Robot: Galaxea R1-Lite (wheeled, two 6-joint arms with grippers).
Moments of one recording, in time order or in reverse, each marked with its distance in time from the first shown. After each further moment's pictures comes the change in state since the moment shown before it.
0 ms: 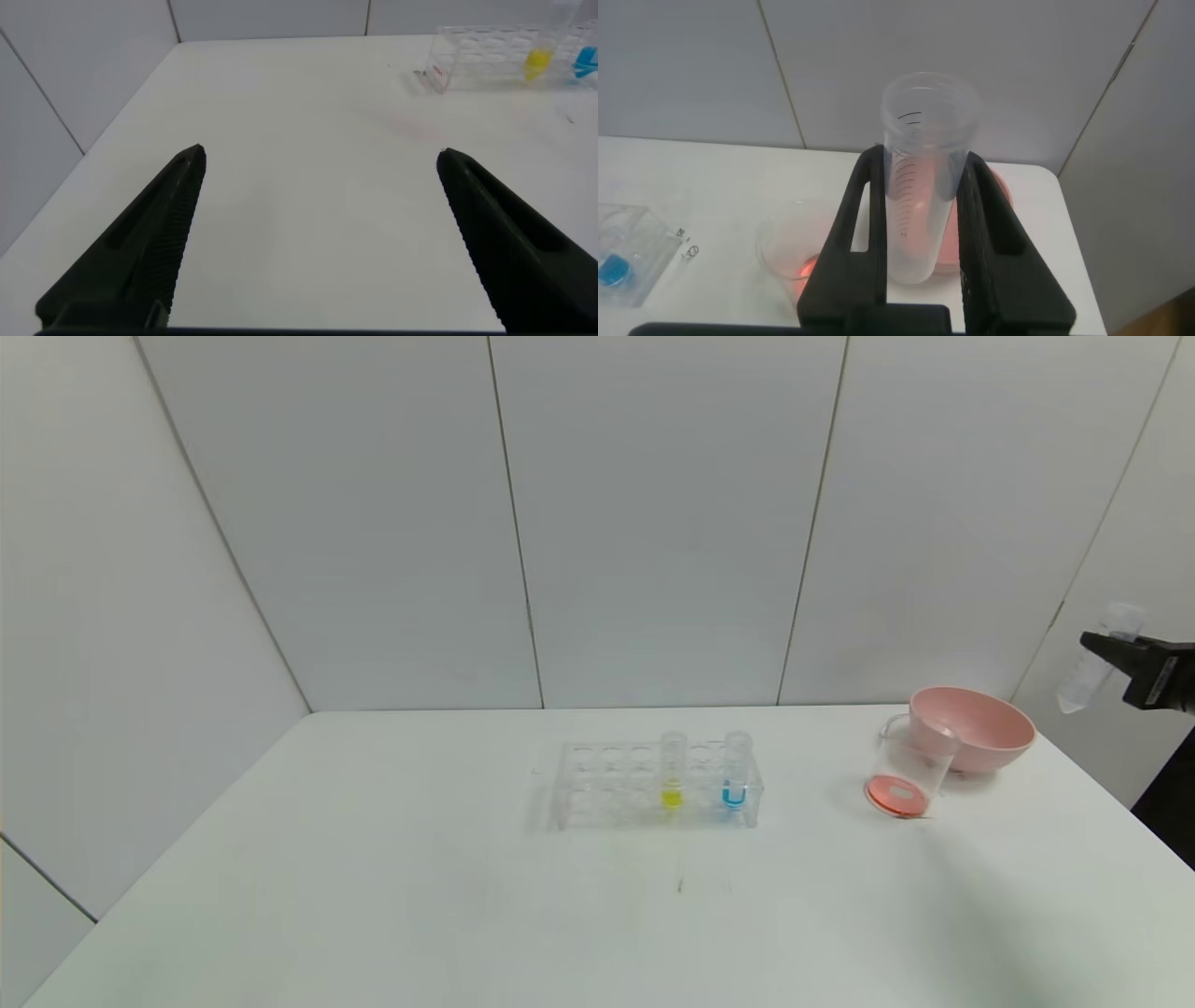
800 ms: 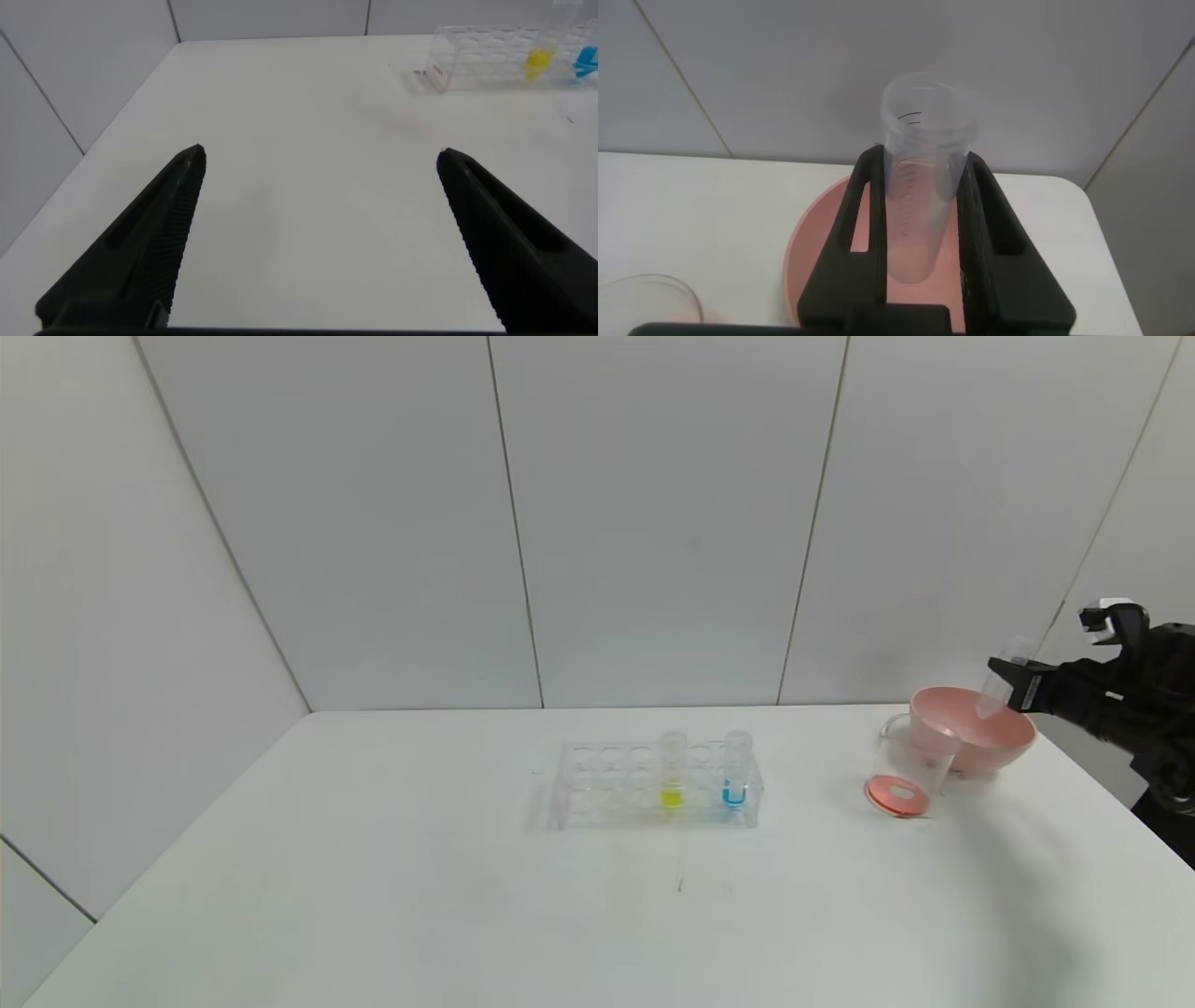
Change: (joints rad) left arm 0.000 0.000 0.000 0.000 0.000 0.000; right arm 0.044 0.479 -0.330 -0.129 -0.062 0.000
